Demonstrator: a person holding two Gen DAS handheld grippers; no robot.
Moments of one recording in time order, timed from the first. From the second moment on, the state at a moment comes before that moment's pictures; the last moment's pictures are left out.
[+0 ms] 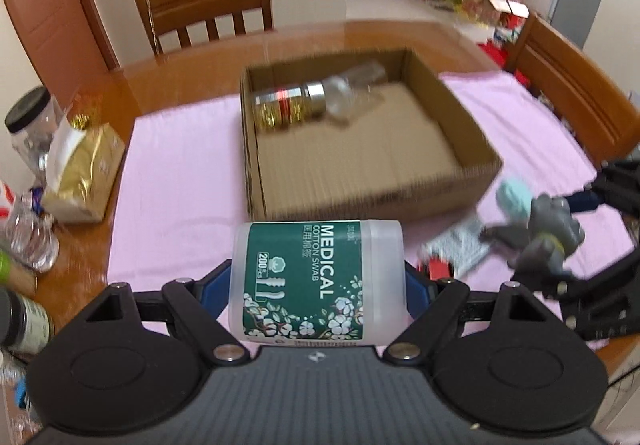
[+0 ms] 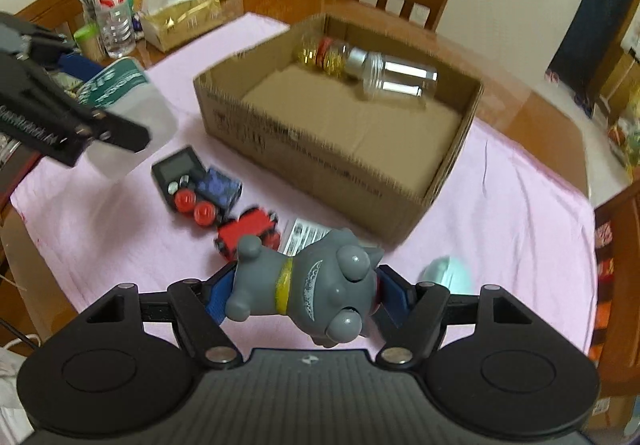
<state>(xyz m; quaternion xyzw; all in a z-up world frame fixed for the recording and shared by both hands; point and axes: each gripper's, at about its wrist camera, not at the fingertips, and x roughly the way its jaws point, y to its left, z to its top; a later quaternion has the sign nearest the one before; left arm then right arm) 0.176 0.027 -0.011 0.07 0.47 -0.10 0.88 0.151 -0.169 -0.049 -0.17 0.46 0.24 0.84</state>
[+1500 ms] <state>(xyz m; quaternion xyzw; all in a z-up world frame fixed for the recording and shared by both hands) 0.237 0.071 -0.017 0.00 0.41 0.00 0.91 0.302 -0.145 -0.039 -0.13 0.43 0.22 0.87</state>
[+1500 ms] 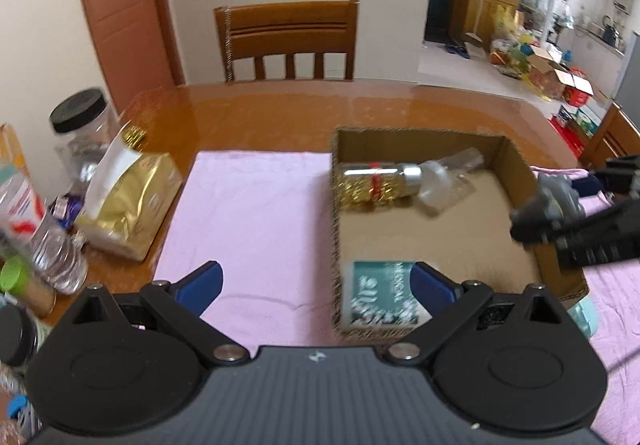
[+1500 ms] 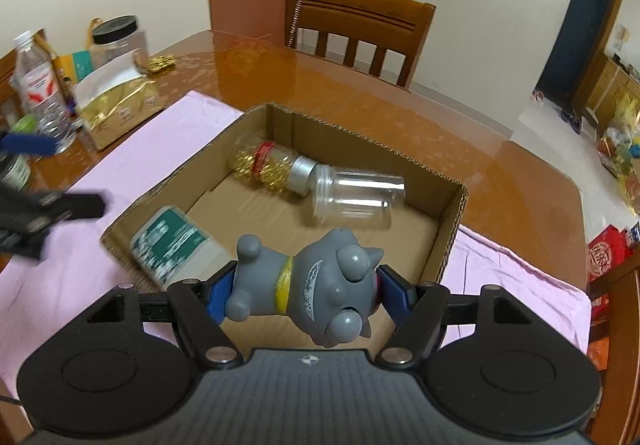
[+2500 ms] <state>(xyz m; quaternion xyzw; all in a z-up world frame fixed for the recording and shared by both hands) 0.197 0.063 -0.018 0.00 0.43 0.02 0.90 0.297 -0.159 -0.013 -0.14 0.40 0.17 0.89</state>
